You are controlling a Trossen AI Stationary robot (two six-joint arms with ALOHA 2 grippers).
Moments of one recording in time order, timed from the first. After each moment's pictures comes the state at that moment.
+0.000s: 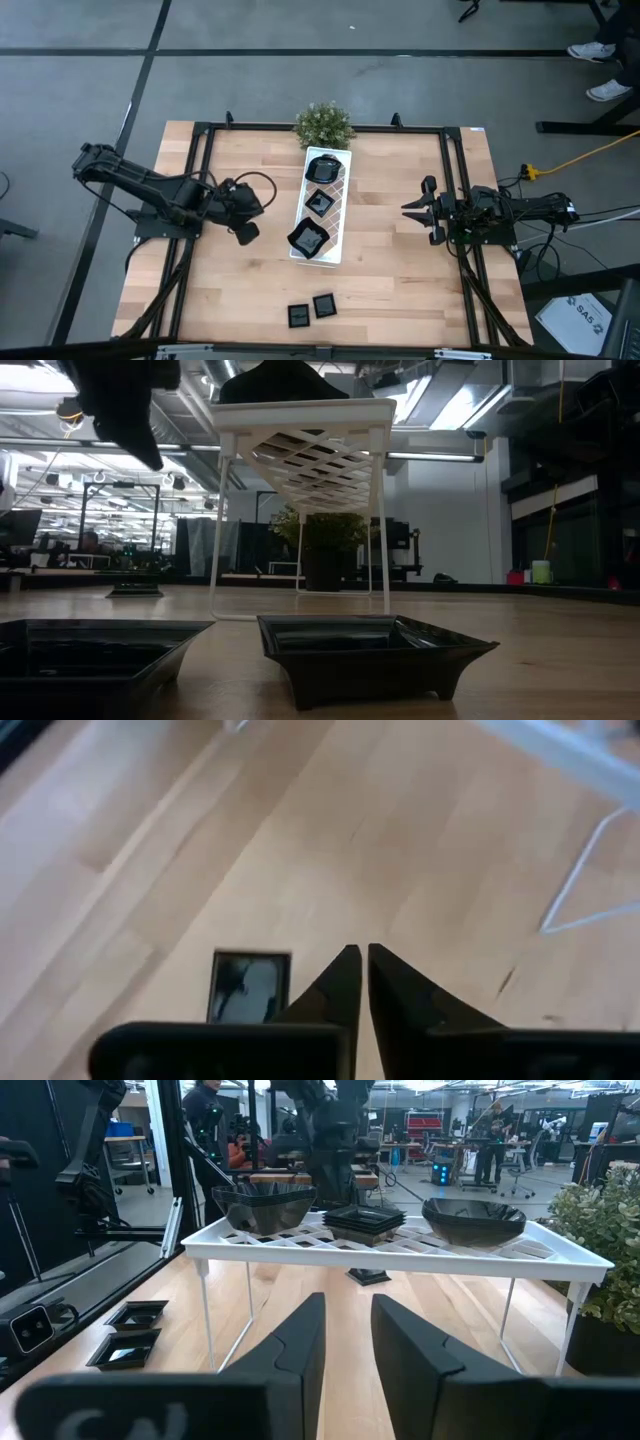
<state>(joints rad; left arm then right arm) -0.30 1.04 0.84 -0.86 -0.45 -0.75 0.08 0.00 0.01 0.02 0.05 0.00</state>
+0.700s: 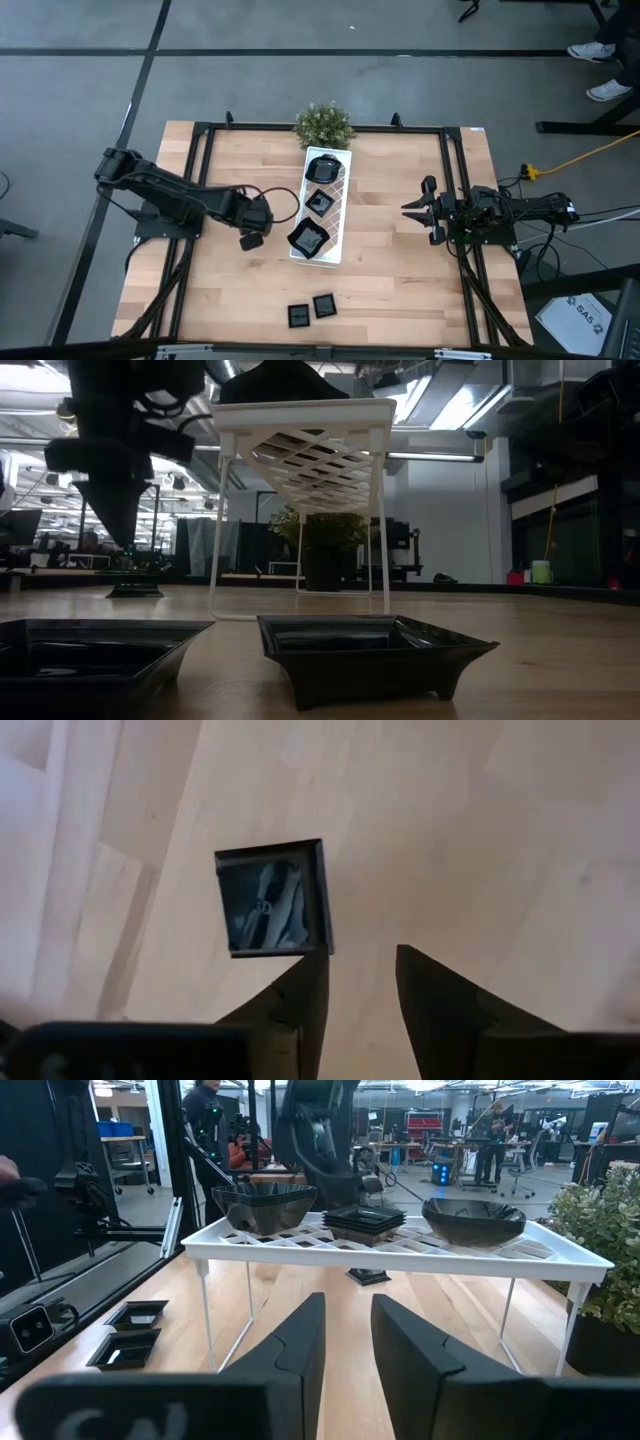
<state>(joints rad) -0.20 1.37 0.84 -0.95 -0.27 -0.60 0.08 0.00 0.01 0.02 0.05 0.00</state>
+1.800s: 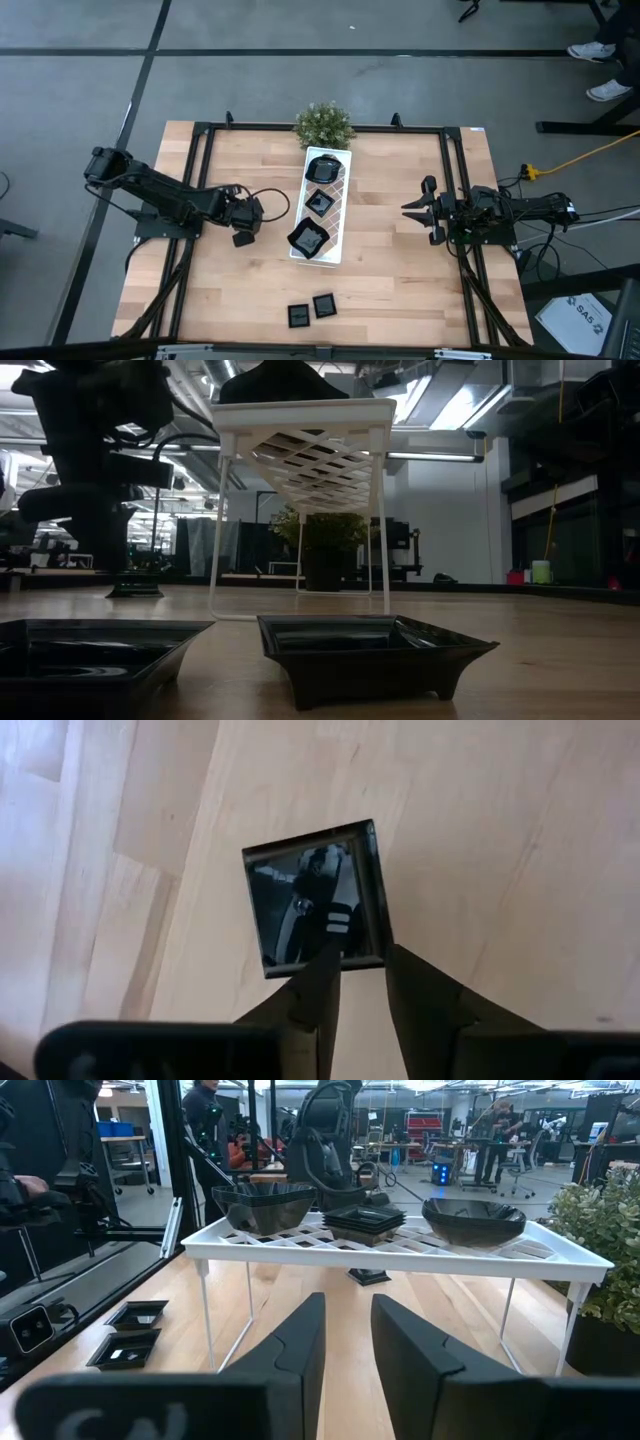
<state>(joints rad) -0.19 1.26 0.59 -0.75 -0.37 -0.48 0.08 0.00 0.01 0.02 0.05 0.00</state>
